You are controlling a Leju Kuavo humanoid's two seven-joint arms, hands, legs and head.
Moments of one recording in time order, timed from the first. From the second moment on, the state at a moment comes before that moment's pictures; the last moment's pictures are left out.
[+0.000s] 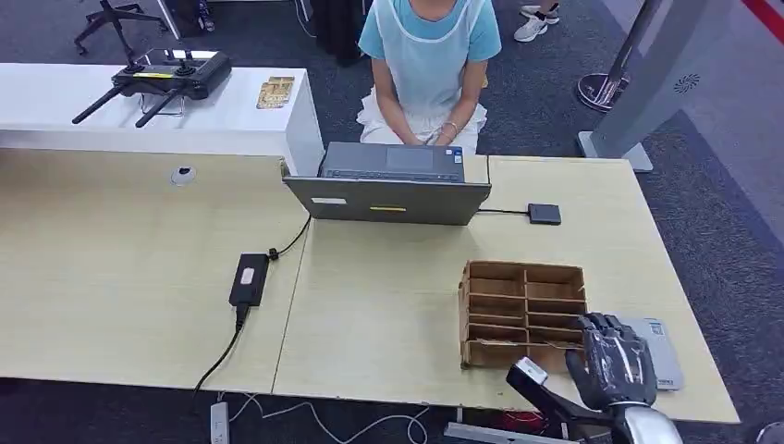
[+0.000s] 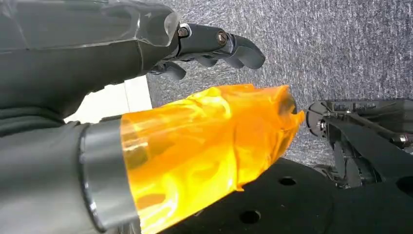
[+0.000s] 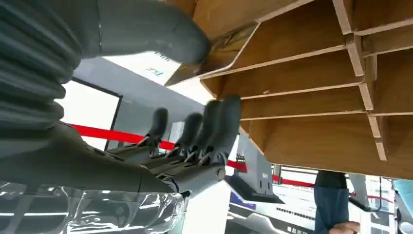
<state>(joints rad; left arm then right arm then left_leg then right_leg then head) -0.08 -0.06 -1.48 -0.09 1.51 0.13 0.00 0.17 -0.52 0.34 -1.70 1.25 -0.21 0.29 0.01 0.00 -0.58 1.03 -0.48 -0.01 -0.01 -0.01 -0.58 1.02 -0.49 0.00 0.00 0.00</state>
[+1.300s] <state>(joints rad) -0.08 -0.06 -1.49 -0.09 1.52 0.13 0.00 0.18 -0.52 0.33 -1.71 1.16 -0.26 0.22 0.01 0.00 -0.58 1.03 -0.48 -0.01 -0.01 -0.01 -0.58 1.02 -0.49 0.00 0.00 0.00</state>
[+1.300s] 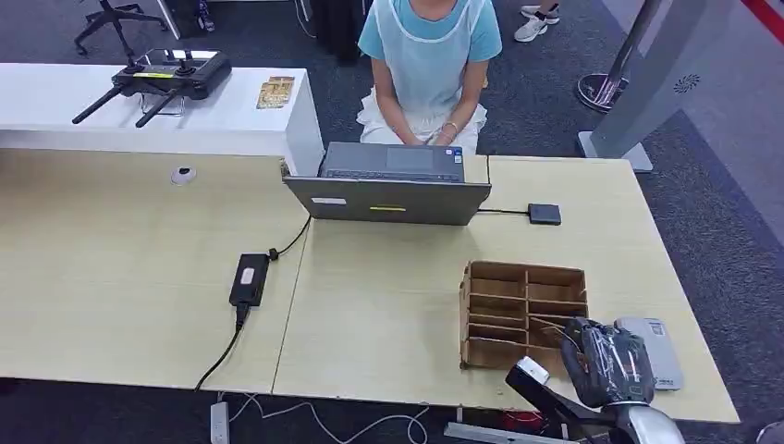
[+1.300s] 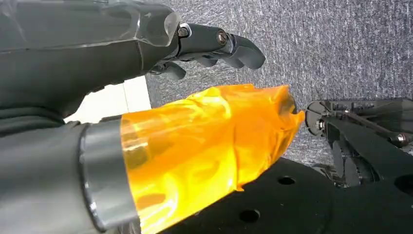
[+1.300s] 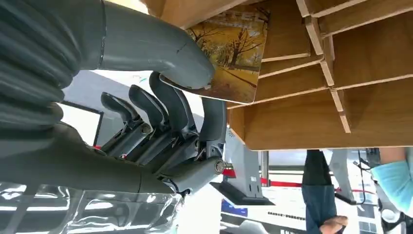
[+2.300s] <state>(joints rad) -0.08 -0.05 -1.51 -0.09 1.54 0.13 -0.04 0.16 -0.52 0.14 -1.90 0.57 -0.16 -0.30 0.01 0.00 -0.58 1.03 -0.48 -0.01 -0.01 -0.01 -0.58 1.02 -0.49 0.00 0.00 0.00</state>
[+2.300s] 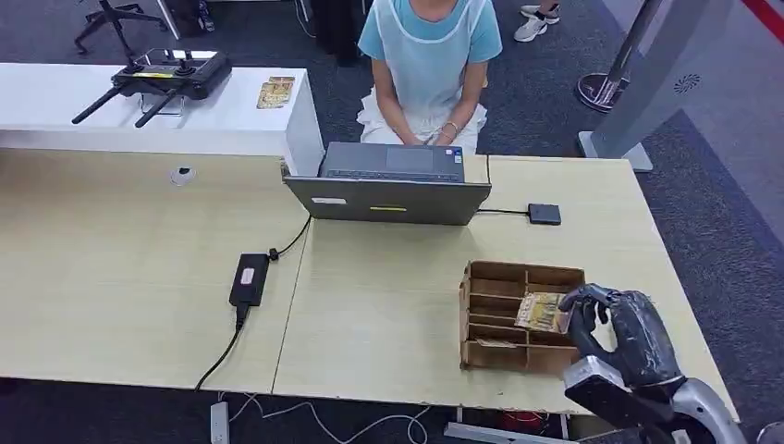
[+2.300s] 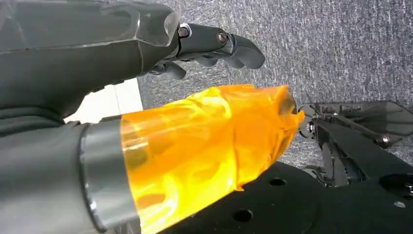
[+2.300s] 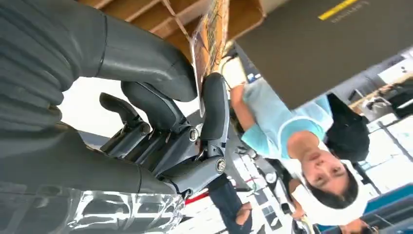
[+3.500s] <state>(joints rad) -0.10 -0.04 -1.52 -0.09 1.51 0.12 -0.03 -0.70 -0.49 0.36 -1.67 0.48 0.04 -0.04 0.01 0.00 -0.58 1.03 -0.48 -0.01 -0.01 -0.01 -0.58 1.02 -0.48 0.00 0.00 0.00</state>
